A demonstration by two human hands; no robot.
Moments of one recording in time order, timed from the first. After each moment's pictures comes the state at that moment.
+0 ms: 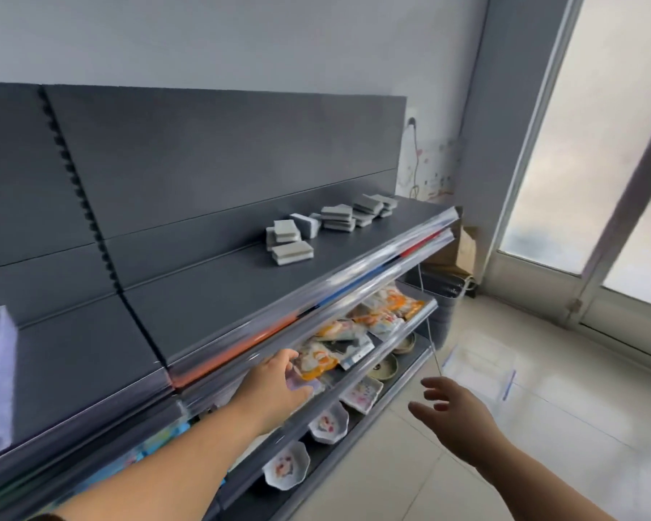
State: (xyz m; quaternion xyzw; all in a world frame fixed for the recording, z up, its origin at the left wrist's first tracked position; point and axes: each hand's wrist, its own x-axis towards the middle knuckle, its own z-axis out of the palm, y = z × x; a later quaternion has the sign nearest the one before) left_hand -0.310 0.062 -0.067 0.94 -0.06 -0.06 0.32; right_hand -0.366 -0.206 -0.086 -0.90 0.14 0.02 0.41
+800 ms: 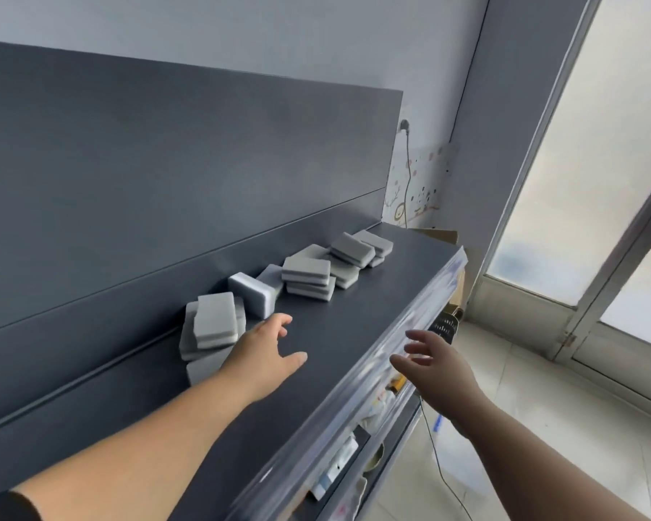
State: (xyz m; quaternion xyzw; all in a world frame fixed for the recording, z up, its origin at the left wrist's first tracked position) left_hand 0.118 -0.009 -0.037 0.93 -0.11 -0.02 0.35; right_hand 0.056 -0.263 -0.042 -0.87 0.15 -0.07 0.47
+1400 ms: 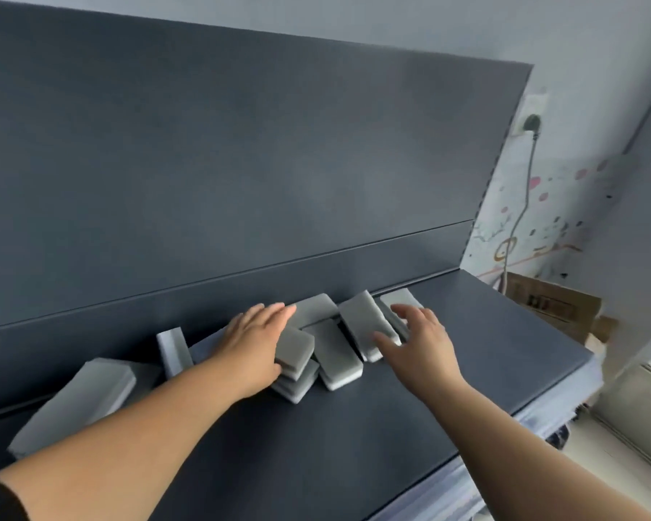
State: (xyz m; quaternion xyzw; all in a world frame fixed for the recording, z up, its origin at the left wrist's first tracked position) left_hand 0.351 -0.125 -0.041 1.00 0.01 0.00 0.09; right_hand 0.399 -0.359 -0.042 -0.93 -0.06 -0.06 0.34
